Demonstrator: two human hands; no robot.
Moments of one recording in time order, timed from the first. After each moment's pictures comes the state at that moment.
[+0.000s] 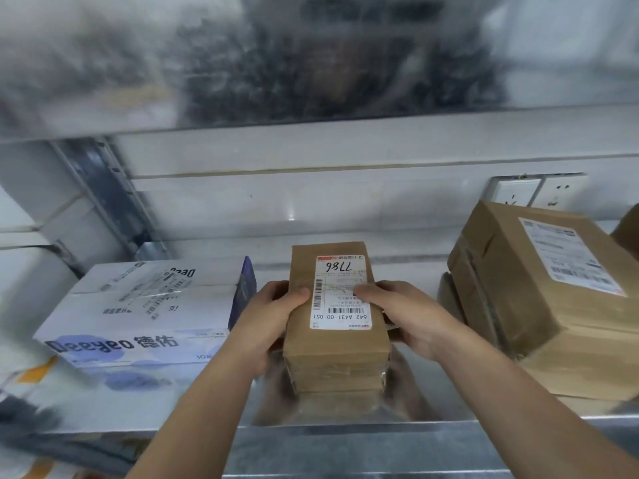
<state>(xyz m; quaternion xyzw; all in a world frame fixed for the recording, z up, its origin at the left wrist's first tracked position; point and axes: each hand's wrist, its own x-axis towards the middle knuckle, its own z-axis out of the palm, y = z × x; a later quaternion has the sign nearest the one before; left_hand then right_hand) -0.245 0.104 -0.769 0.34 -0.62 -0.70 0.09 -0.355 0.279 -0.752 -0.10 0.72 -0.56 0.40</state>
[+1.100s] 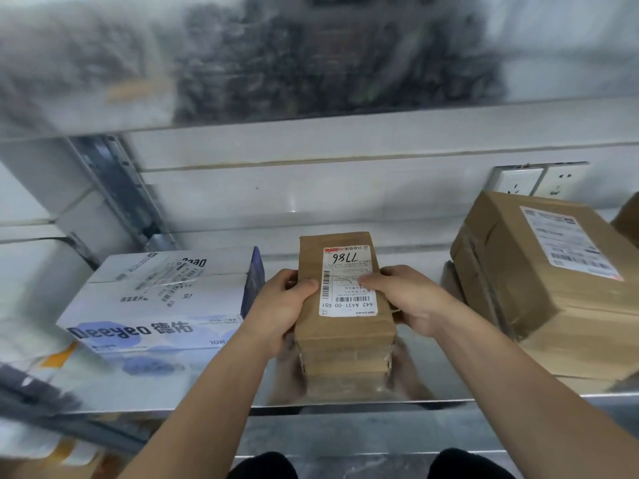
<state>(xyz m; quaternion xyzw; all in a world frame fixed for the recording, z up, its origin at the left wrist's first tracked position) -0.248 0.106 -0.770 0.35 -0.64 -0.68 0.09 -0.355 0.270 -0.749 -0.09 0.75 -0.53 0.38</state>
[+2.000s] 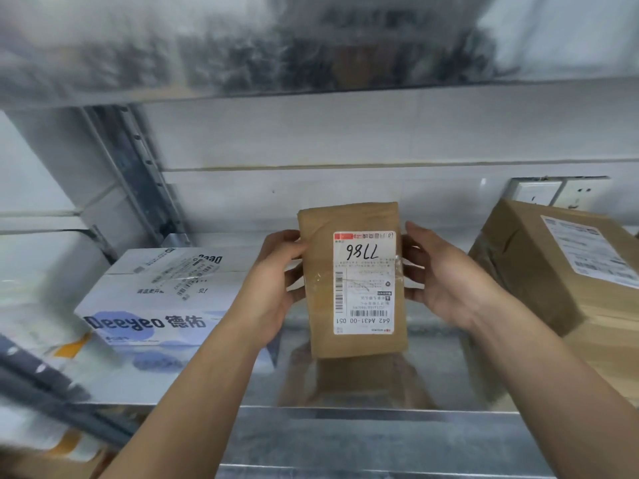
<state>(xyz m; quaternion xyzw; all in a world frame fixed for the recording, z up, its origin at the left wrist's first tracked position) -0.229 0.096 -0.729 0.20 -0.57 -0.78 0.19 -0.356 0.279 -0.717 -0.09 0.62 -0.70 0.33</state>
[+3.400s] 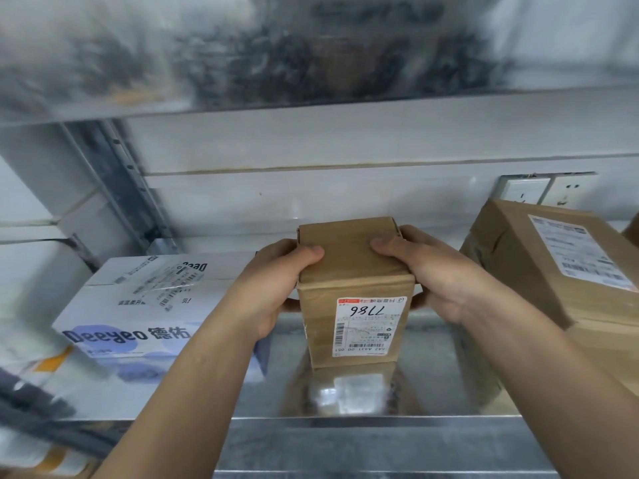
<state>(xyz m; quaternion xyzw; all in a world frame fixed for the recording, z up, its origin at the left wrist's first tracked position) -0.241 0.117 -0.697 0.27 -0.66 -0.69 0.11 -0.358 0.279 -0.699 -0.15 0.72 -0.60 0.30</state>
